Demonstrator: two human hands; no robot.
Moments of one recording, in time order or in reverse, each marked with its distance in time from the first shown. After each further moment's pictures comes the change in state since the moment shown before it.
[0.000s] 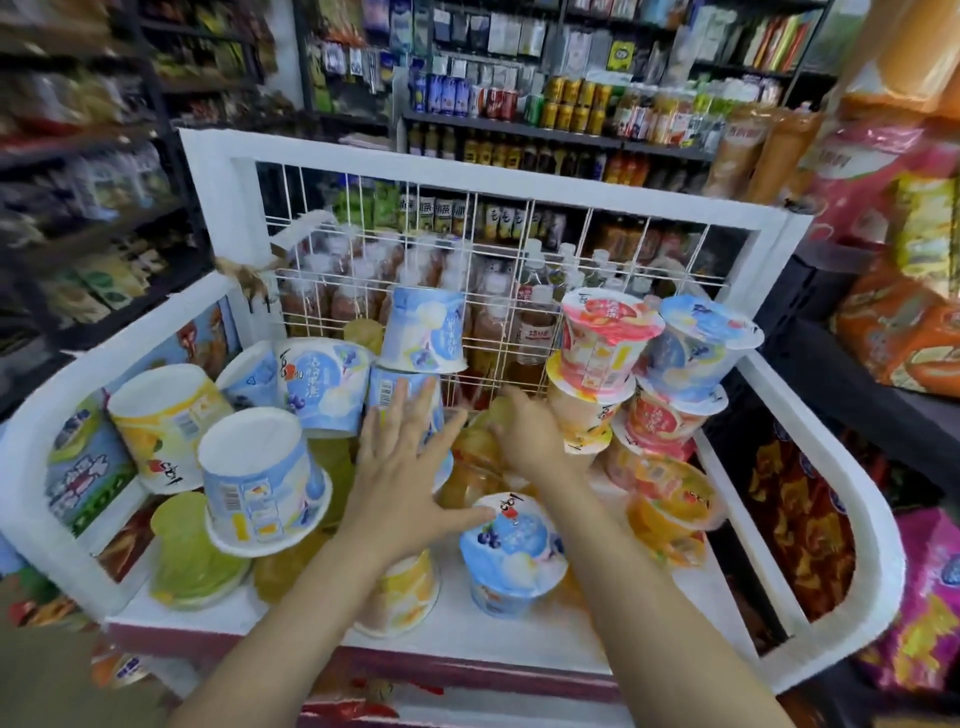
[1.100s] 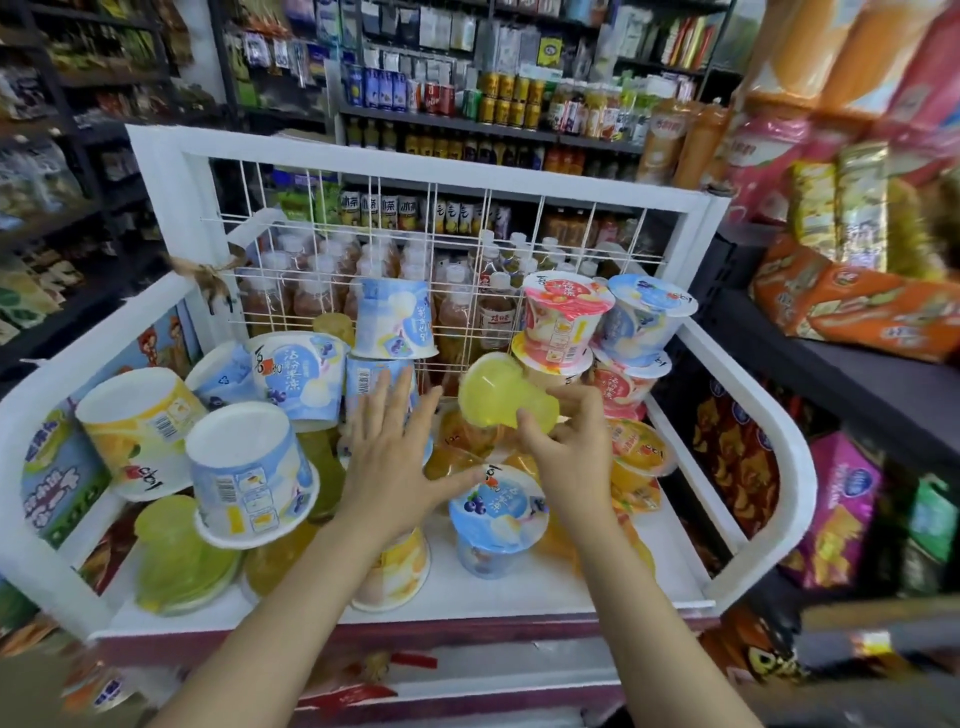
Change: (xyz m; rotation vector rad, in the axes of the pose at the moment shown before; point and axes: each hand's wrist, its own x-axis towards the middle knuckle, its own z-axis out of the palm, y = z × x) left_hand -0.006 0.011 -0.017 -0.206 -0.012 -0.012; right_hand -0.124 -0.012 -0.047 0.723 0.562 -0.027
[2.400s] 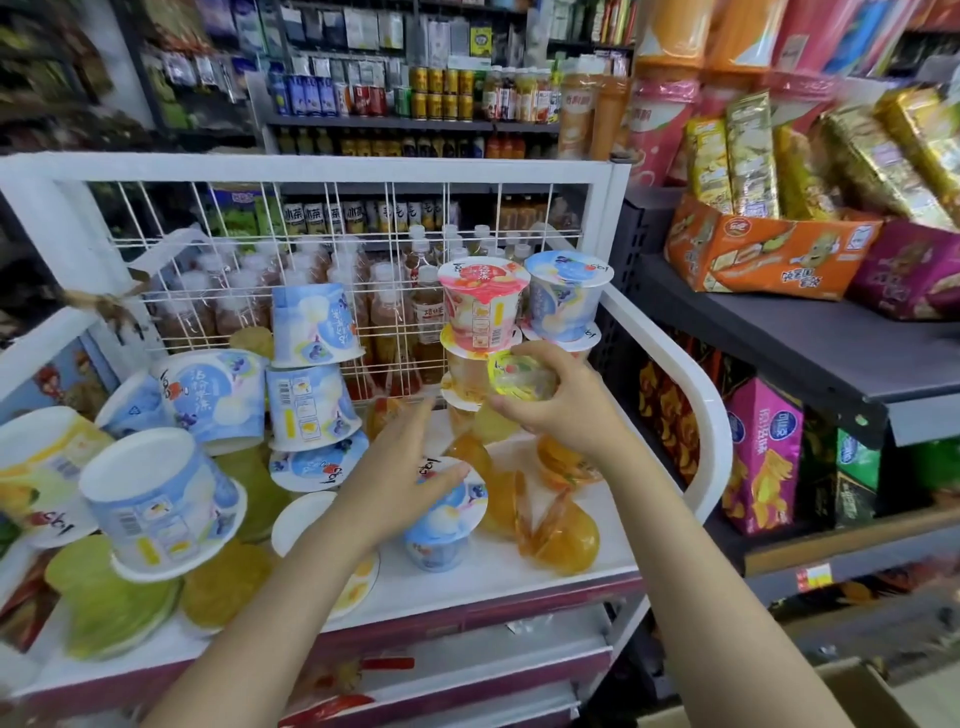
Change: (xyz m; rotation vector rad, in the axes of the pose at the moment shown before) left_hand 0.011 0.051 0.015 -0.291 -0.316 0.077; right_hand 0.054 0.001 -0.084 -0.337 -0.333 0.010
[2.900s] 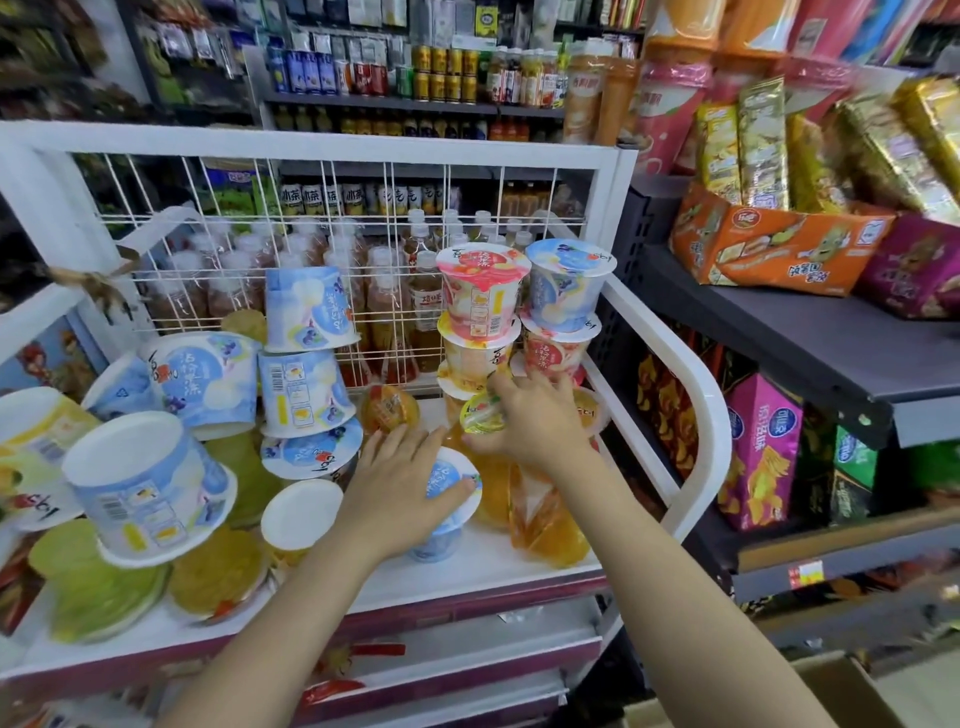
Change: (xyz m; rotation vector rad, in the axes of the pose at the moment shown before) left_hand -0.007 -0.007 0.032 0.399 -0.086 -0.069; right_hand 0.011 0.031 0.049 -0.800 -0.131 -0.102
